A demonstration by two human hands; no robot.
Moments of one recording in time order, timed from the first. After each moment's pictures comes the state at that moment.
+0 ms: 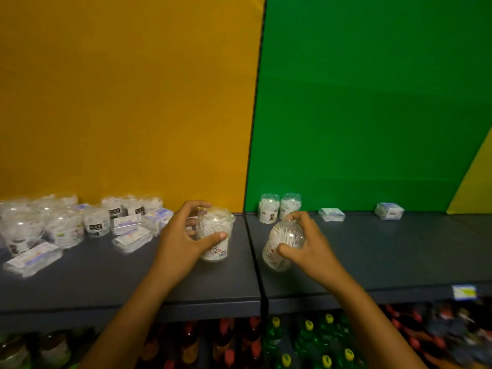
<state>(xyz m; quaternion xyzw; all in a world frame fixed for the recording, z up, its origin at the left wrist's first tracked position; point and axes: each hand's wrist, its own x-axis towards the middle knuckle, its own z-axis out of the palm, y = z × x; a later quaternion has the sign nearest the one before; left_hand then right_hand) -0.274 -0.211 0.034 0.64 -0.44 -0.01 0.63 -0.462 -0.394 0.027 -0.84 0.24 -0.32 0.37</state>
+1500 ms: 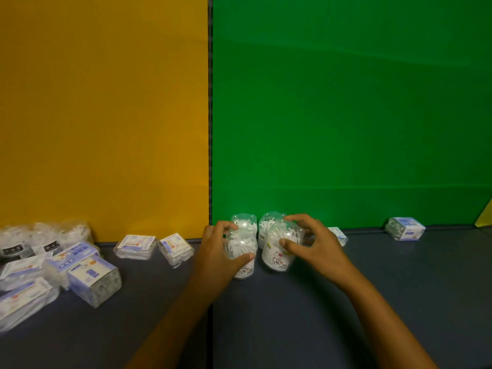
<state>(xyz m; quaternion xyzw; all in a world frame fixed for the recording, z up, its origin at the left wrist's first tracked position) -0.250 -0.467 -0.027 0.73 -0.43 -0.05 0.53 -0.421 -0.621 0.004 -0.84 0.24 -0.32 0.38</state>
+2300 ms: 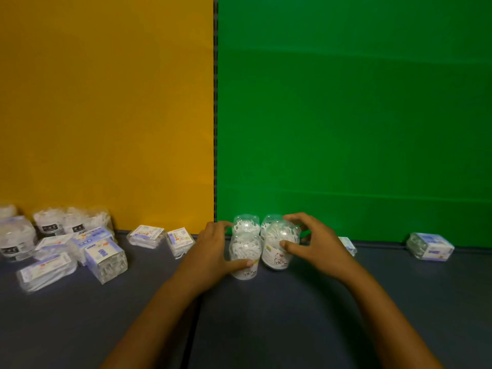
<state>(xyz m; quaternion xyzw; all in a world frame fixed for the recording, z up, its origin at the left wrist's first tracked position) -0.264 -0.461 -0.016 0.84 -0.45 0.01 0.31 -0.424 -0.655 0.012 -0.90 0.17 -0.26 0.31</state>
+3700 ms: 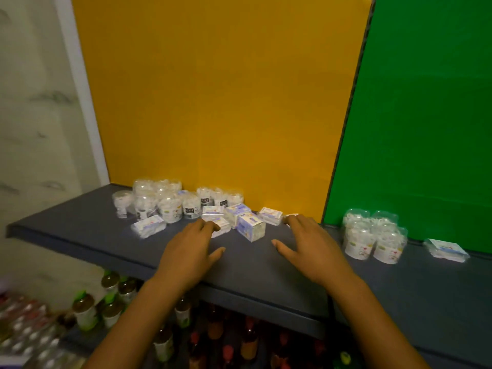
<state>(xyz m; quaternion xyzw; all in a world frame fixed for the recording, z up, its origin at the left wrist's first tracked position) -0.245 -0.127 0.018 0.92 -0.33 0.15 0.17 -0.348 -0.362 0.025 -0.97 0.06 -0.23 0.04</state>
